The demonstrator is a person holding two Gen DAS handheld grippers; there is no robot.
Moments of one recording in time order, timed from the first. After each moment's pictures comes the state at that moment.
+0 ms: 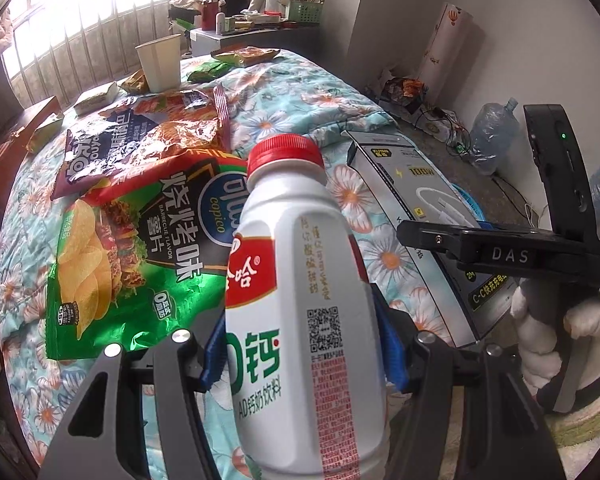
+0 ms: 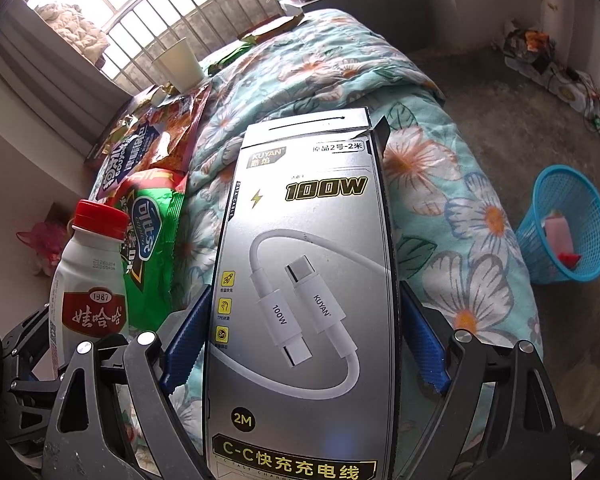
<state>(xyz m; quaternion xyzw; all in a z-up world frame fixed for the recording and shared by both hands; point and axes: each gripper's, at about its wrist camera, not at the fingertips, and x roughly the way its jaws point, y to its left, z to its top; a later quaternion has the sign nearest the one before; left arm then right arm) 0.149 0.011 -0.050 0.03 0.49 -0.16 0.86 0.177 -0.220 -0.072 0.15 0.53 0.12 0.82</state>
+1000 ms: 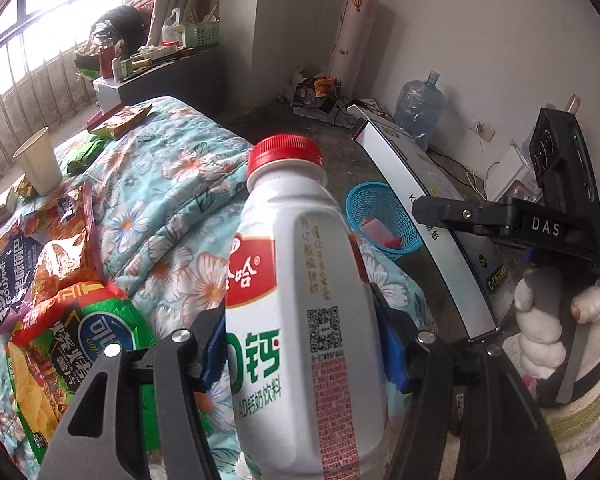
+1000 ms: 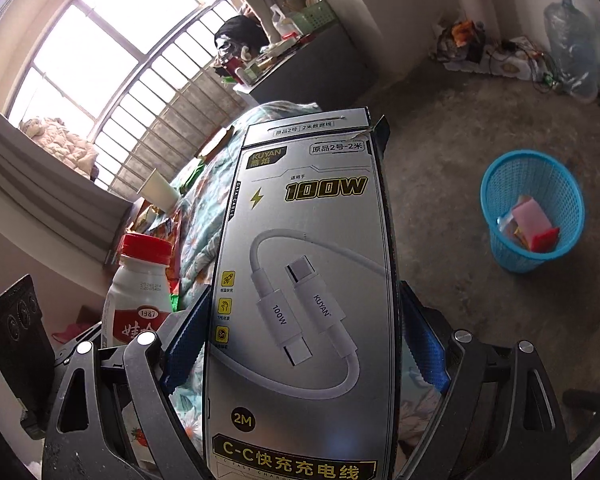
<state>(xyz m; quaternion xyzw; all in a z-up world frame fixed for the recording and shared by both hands) 0.193 -0.107 -0.017 0.08 0.45 -0.32 0.83 0.141 -0.361 -0.032 0.30 0.43 0.05 0.85</state>
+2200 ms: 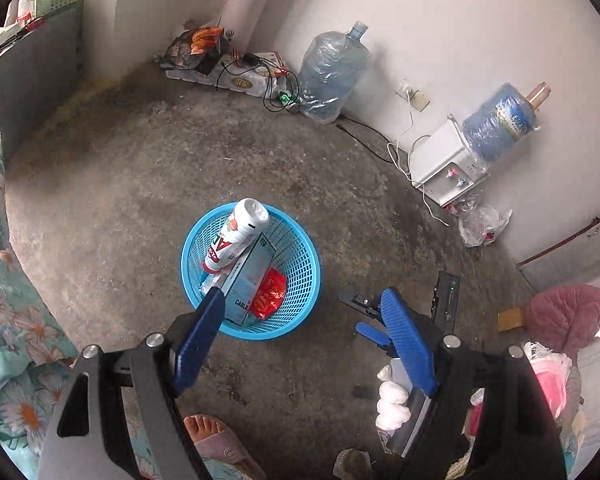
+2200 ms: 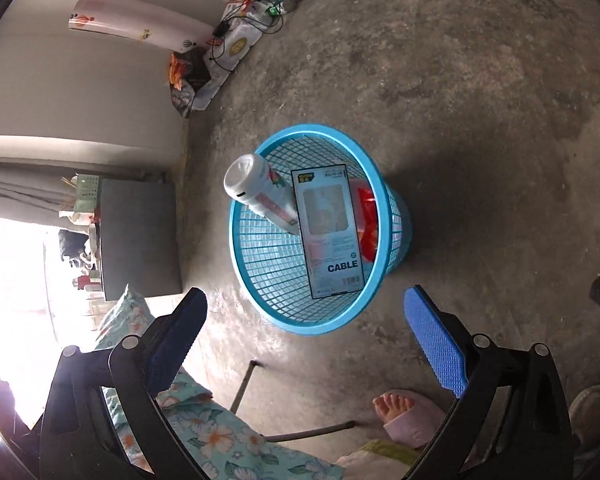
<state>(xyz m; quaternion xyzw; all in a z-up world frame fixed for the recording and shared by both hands) 0.322 -0.415 -0.082 0.05 0.53 -0.46 0.71 0.115 -0.628 -0.245 0.60 0.37 -0.23 0.68</state>
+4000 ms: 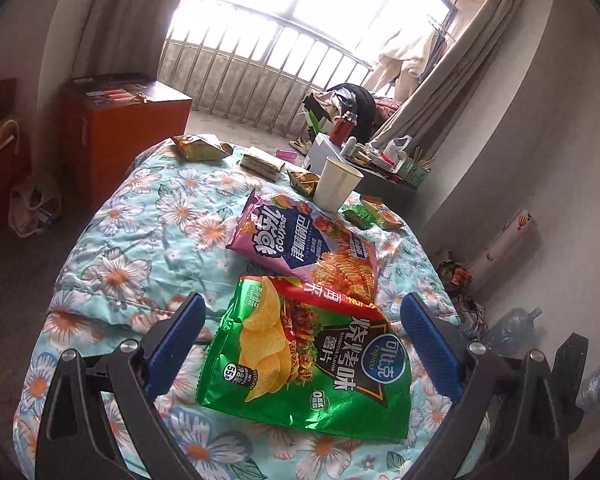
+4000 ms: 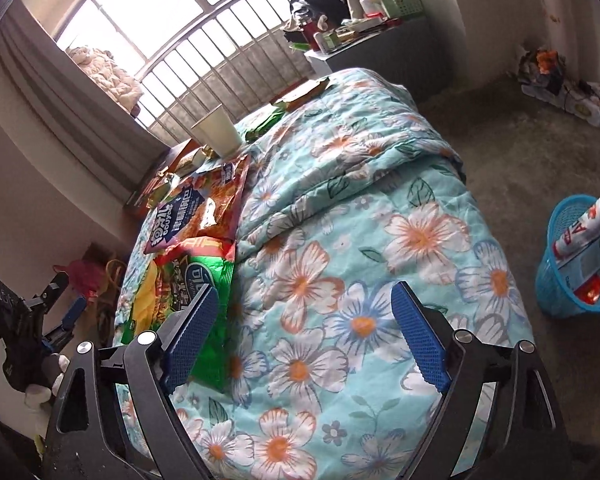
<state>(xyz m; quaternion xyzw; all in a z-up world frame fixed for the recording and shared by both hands) 0.128 0.182 0.001 -0.22 0.31 0.00 0.92 0.189 -0.244 -0.039 0.21 0.45 0.17 0.85</state>
